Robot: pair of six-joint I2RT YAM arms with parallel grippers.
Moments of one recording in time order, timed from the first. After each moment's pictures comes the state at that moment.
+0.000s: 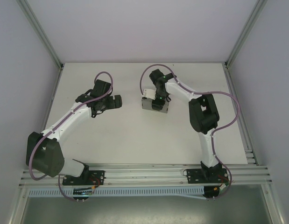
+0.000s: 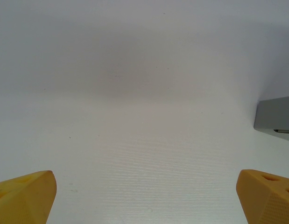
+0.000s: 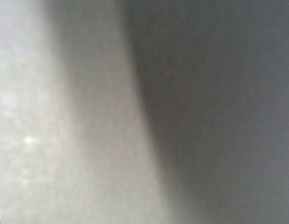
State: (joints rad) left arm -0.40 1.42 1.09 -0.63 -0.14 -0.48; right arm 0.55 2.14 1.76 -0.98 -0.09 -0.85
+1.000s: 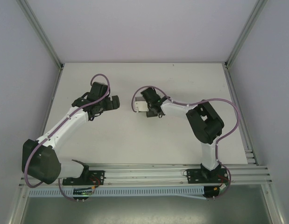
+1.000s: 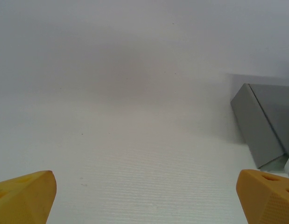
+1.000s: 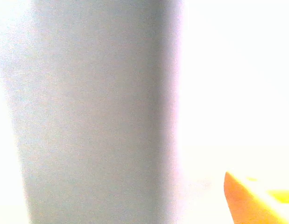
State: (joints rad) left arm -0.40 1.34 1.04 -0.62 -0.17 -0.50; right arm 0.74 1.96 1.27 -0.28 0.23 -1.09
